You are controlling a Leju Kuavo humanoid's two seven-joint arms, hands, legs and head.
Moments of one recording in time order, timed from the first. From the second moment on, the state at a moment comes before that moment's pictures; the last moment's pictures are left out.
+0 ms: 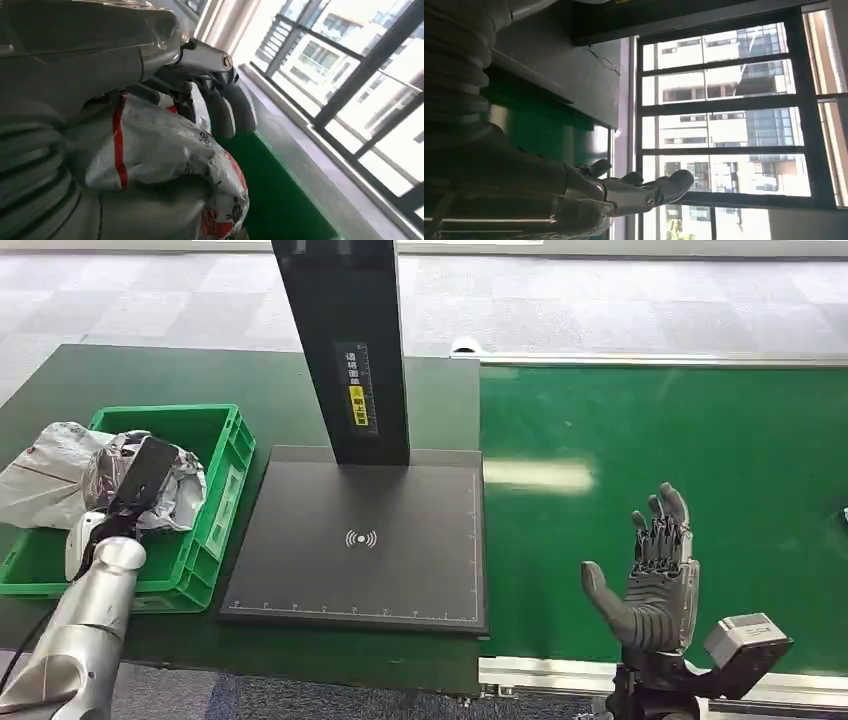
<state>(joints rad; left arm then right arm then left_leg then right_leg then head) -0.62 0.21 0.16 -0.83 -0.66 0.34 -0.18 0.10 0.04 0.17 -1.76 -0.14 0.04 -0.31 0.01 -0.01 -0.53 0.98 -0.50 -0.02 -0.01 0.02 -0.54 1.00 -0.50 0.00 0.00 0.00</state>
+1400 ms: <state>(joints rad) 0.04 -0.03 -0.40 -1.48 0.05 0.12 -0.34 0.18 0.02 0.22 -1.70 -0.13 -0.07 -0.24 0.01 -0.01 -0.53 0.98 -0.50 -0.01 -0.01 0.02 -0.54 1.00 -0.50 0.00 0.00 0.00</state>
